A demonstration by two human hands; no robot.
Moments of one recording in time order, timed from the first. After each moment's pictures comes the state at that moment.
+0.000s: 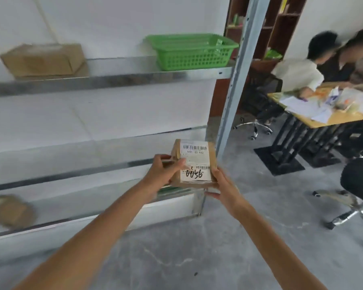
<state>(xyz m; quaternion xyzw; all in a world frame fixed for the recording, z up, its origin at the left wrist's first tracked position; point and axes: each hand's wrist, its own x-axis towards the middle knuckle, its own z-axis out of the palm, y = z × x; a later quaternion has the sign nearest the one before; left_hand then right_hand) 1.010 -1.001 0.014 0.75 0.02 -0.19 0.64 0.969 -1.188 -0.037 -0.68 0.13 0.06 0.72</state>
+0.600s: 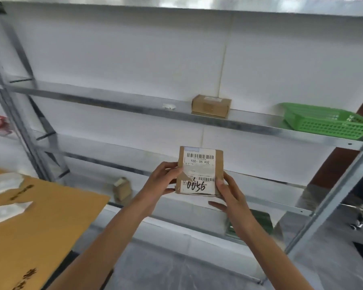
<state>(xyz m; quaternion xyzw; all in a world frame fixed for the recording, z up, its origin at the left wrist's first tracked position) 0.843 -0.713 0.099 0.68 0.11 0.06 0.72 0.891 -0.904 0.067 -0.69 -0.11 0.12 0.71</state>
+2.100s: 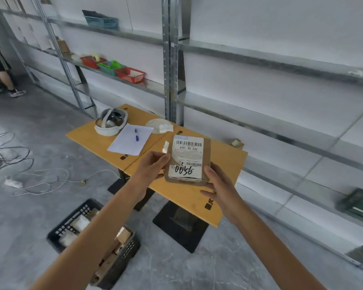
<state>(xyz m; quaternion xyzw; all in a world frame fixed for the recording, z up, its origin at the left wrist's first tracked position) 0.365 -0.220 0.043 0.63 0.34 0.16 0.68 0.468 -0.383 0.007 -0.67 -0.17 0.33 0.64</state>
